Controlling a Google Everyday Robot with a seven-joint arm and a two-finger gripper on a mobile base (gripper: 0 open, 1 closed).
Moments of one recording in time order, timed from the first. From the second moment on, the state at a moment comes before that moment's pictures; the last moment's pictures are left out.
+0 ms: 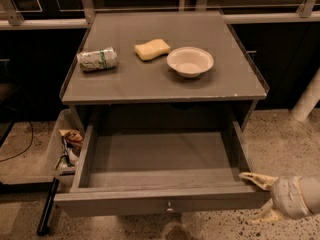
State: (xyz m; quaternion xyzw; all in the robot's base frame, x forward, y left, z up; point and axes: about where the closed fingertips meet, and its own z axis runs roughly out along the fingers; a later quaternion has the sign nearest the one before) arm 0.374 -0.269 0.629 -0.70 0.63 0.11 0.32
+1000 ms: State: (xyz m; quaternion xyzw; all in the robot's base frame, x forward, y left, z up) arm 0.360 -0.275 0.634 -0.69 0.63 0.11 0.32
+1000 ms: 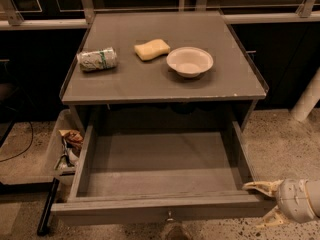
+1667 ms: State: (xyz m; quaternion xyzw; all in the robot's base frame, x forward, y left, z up) arm 0.363 -0.267 0.636 -0.70 0.63 0.12 0.32
